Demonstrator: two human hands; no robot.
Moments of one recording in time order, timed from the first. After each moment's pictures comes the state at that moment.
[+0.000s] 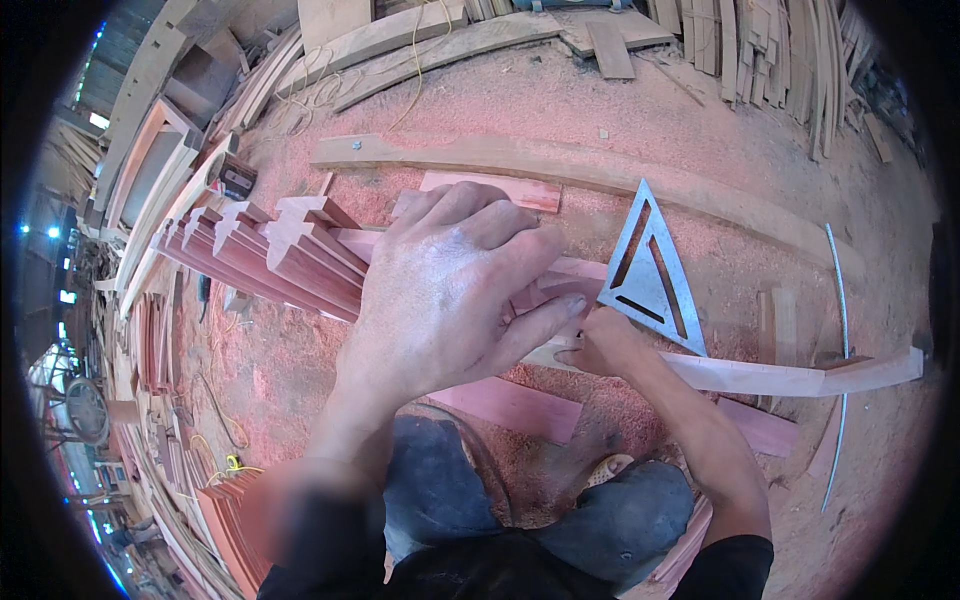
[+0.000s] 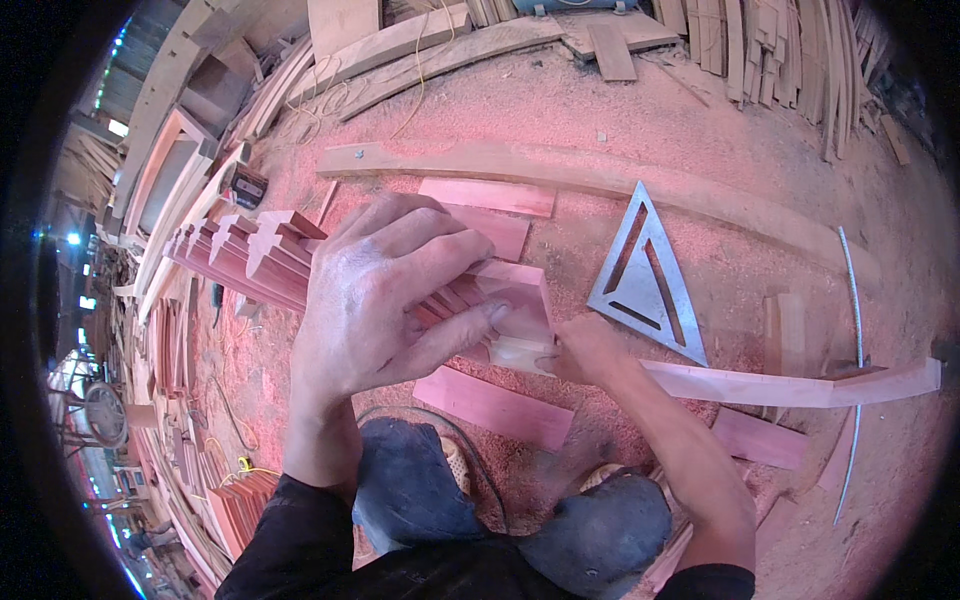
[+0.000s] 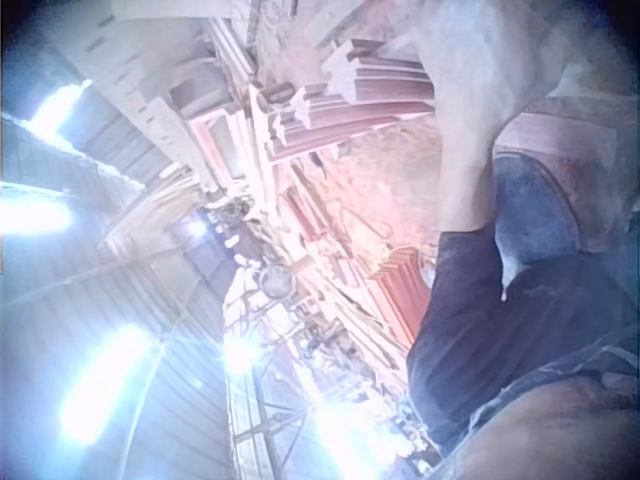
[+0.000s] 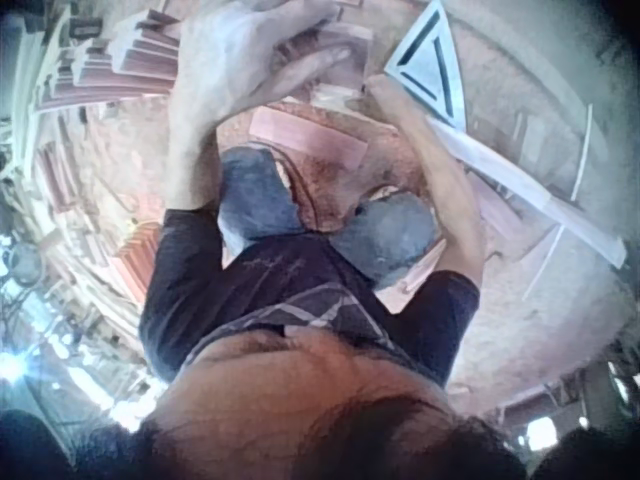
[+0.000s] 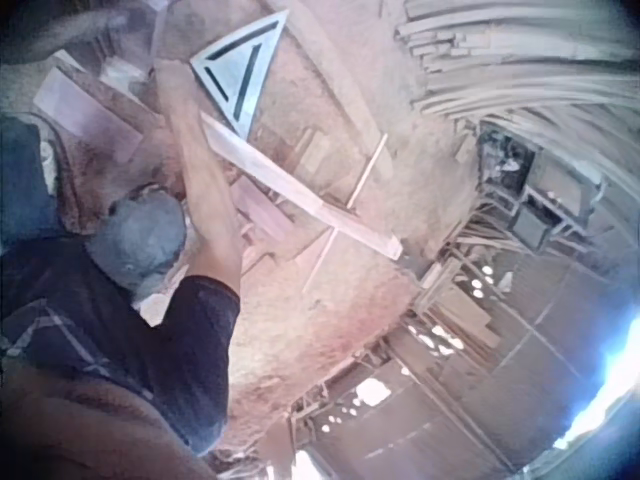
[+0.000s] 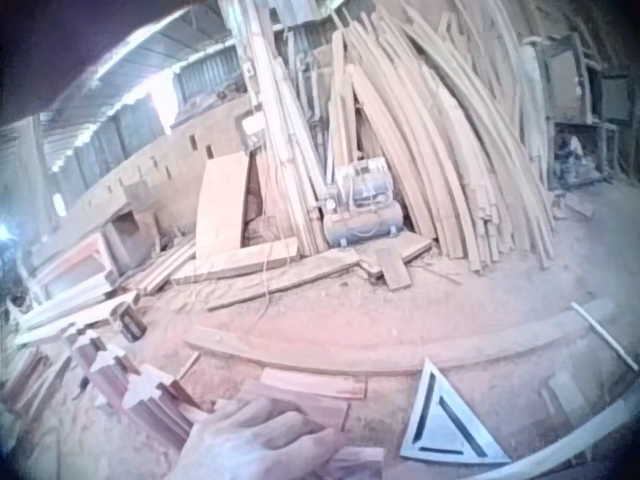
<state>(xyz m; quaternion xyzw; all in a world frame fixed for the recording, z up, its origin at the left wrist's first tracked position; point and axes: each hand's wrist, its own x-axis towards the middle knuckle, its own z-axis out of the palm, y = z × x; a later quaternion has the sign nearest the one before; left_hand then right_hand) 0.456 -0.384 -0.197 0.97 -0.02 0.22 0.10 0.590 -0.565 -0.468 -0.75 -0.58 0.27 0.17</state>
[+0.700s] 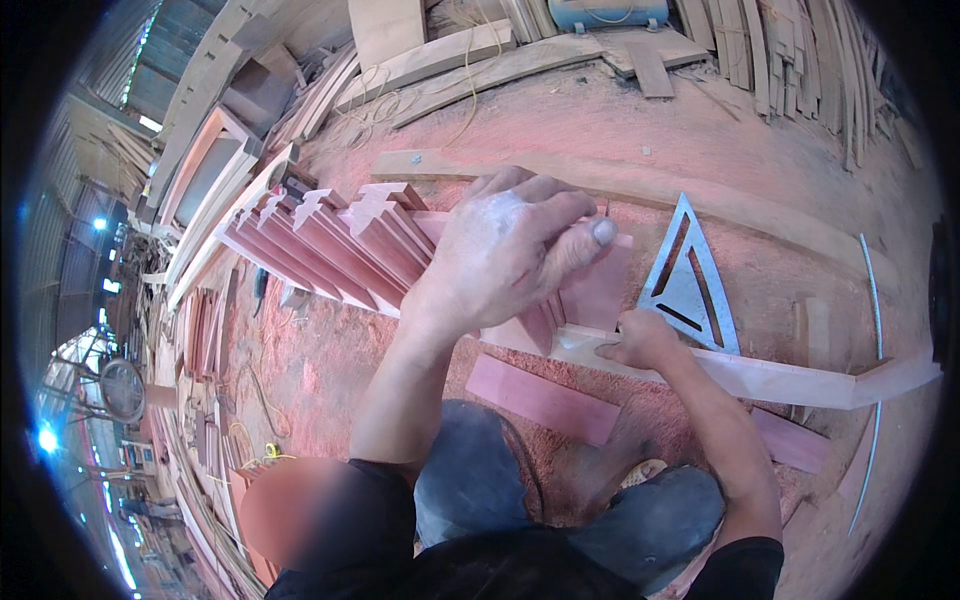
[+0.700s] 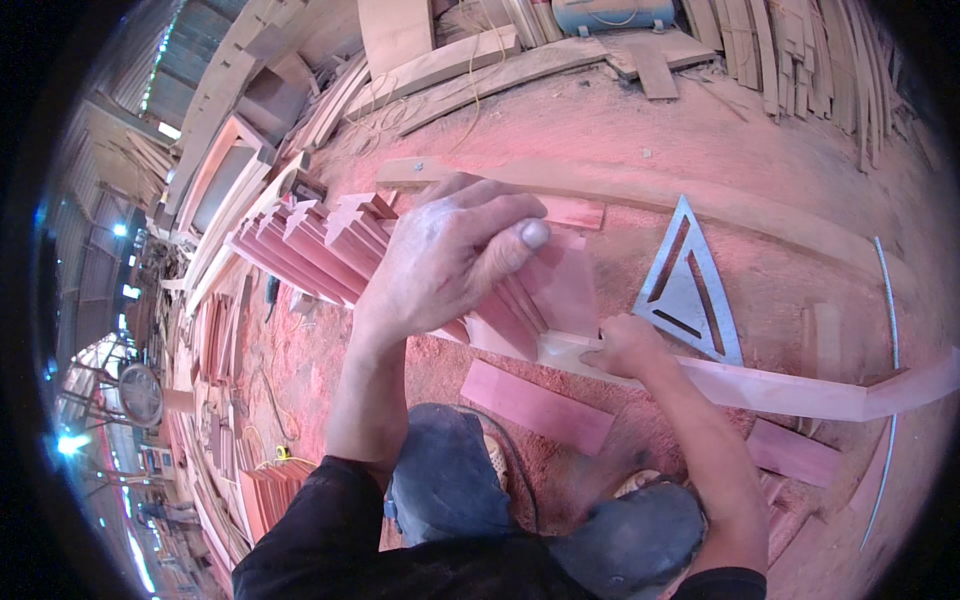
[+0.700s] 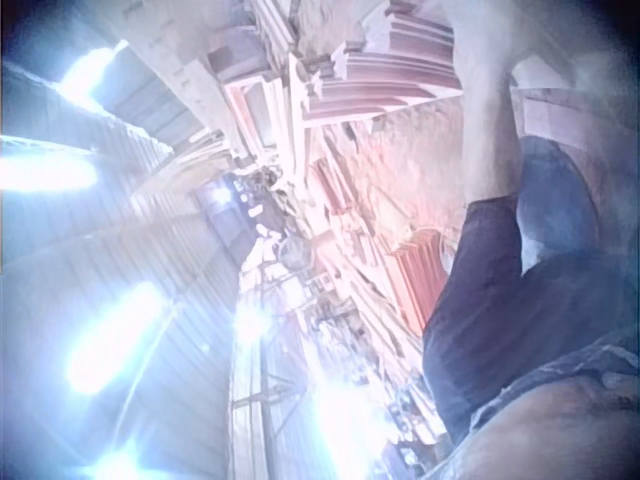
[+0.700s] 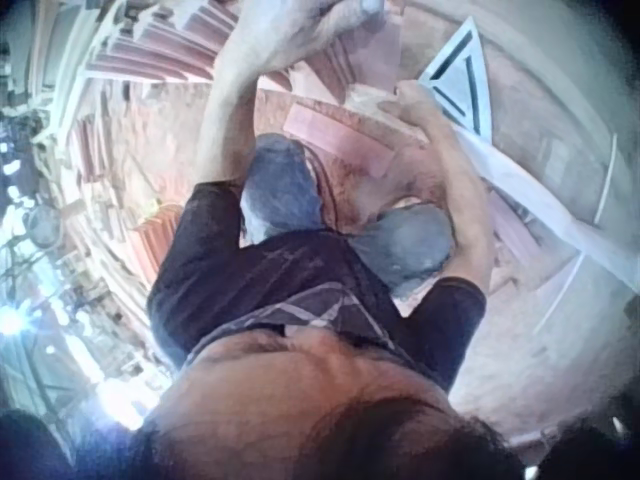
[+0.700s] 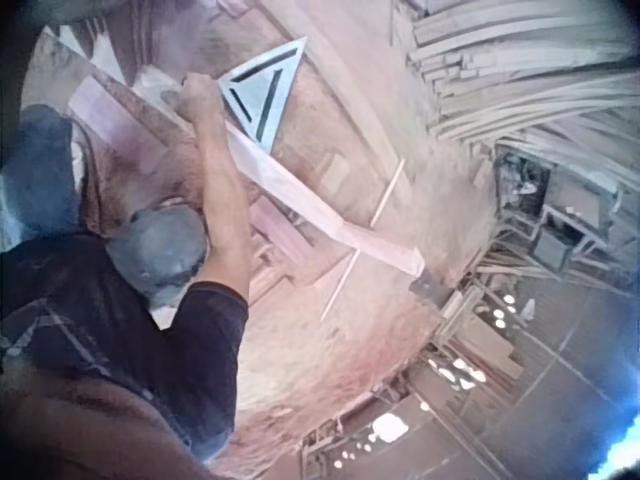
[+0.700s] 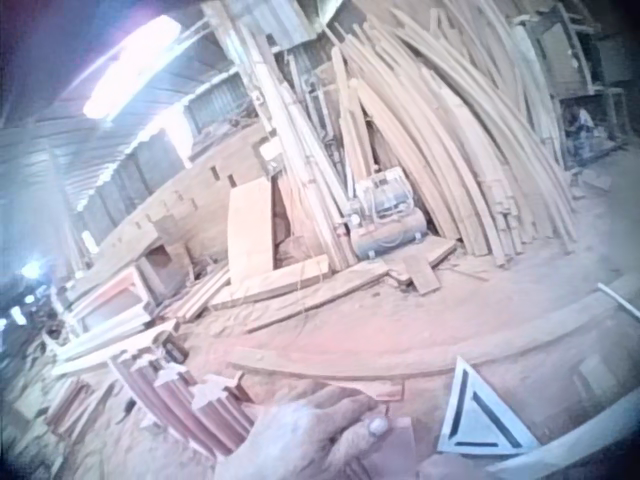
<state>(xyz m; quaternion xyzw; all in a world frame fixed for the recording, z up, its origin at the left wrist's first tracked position) 0.458 -0.381 -0.185 0.98 0.01 0.16 0.14 0.590 -0.562 -0.431 -0.78 -0.52 0.33 0.12</state>
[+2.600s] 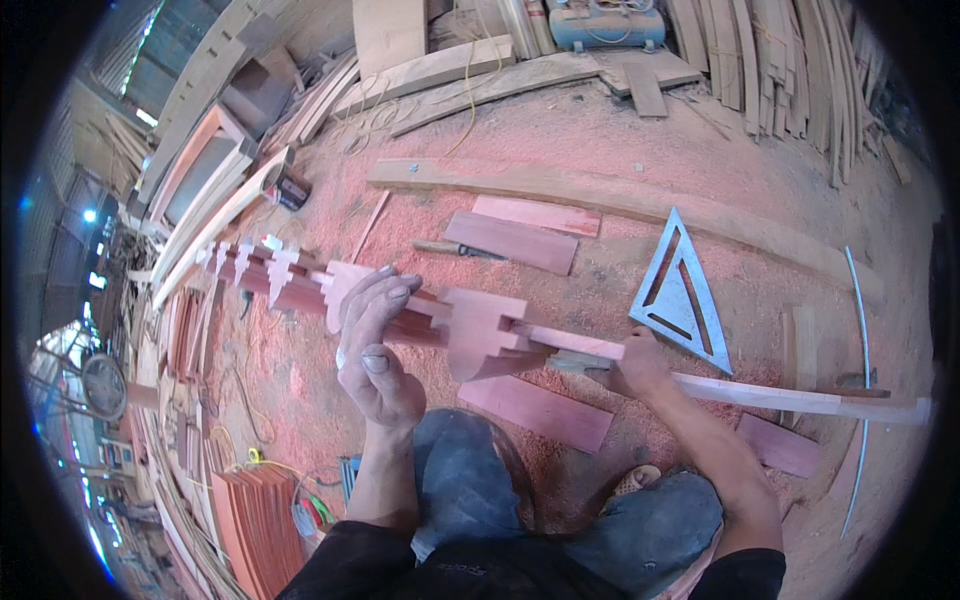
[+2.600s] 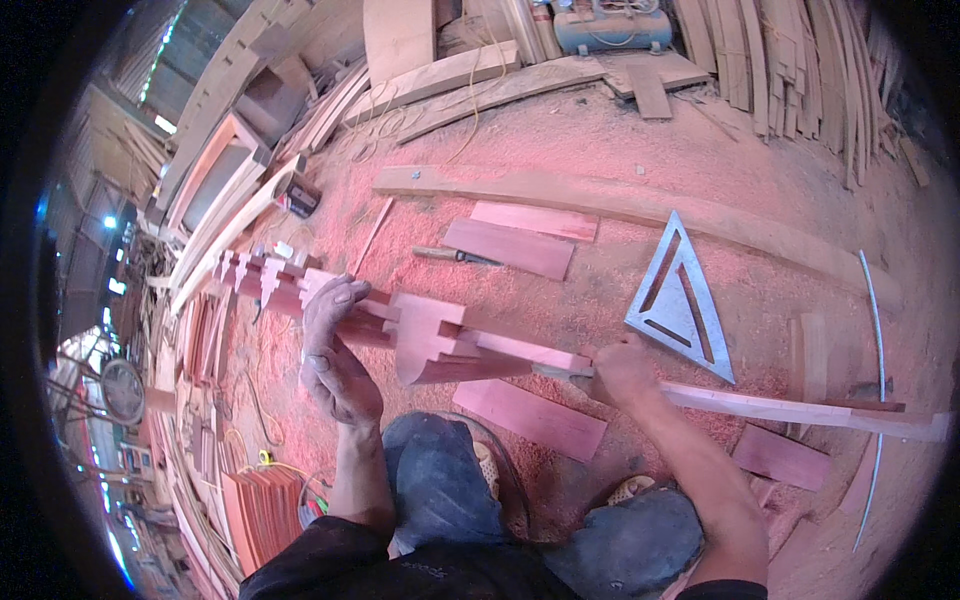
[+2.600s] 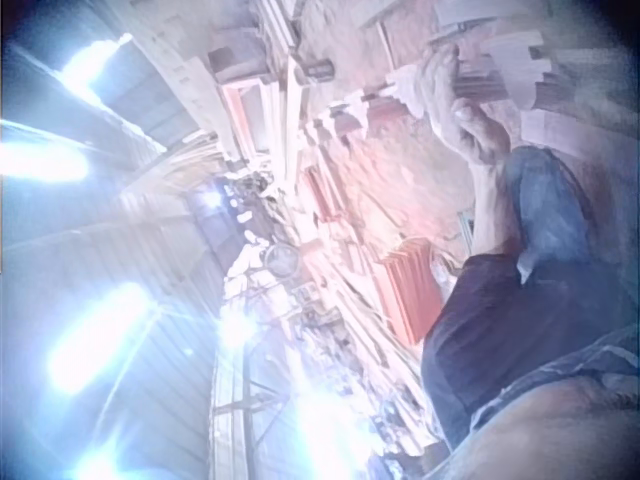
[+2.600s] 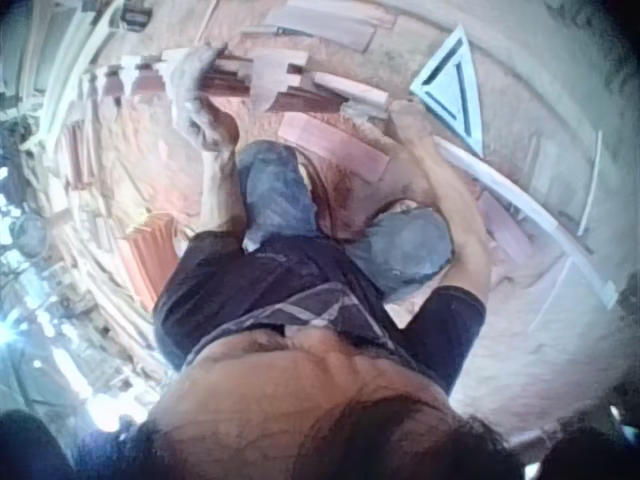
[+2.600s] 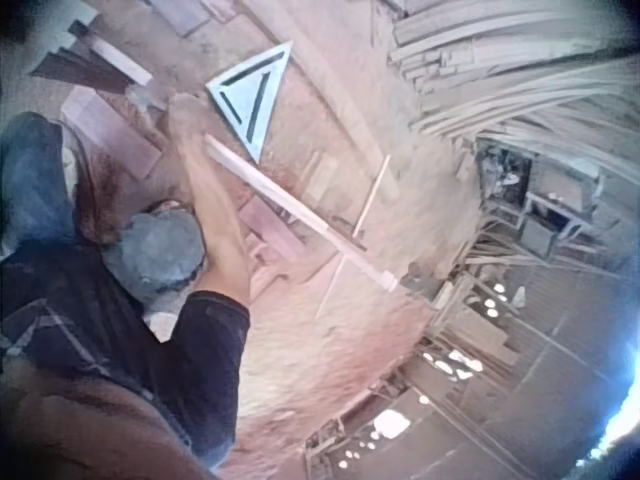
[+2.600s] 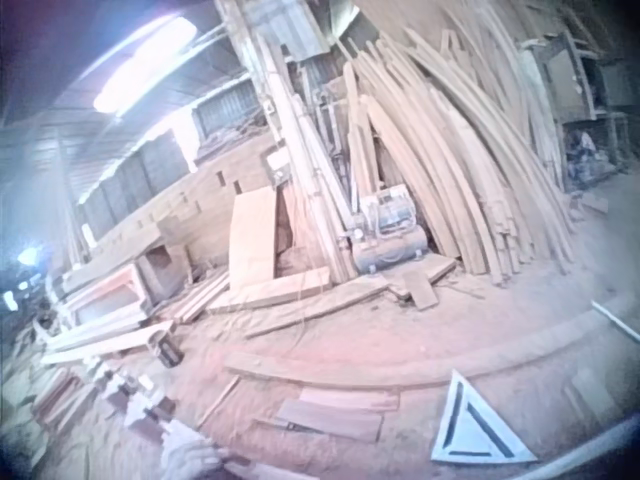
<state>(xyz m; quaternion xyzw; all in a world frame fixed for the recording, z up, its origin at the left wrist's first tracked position) 0.319 -0.390 -0.236 0.84 0.13 0.50 0.16 0.553 -0.590 -0.459 -0.78 -0.59 0.17 0.13</state>
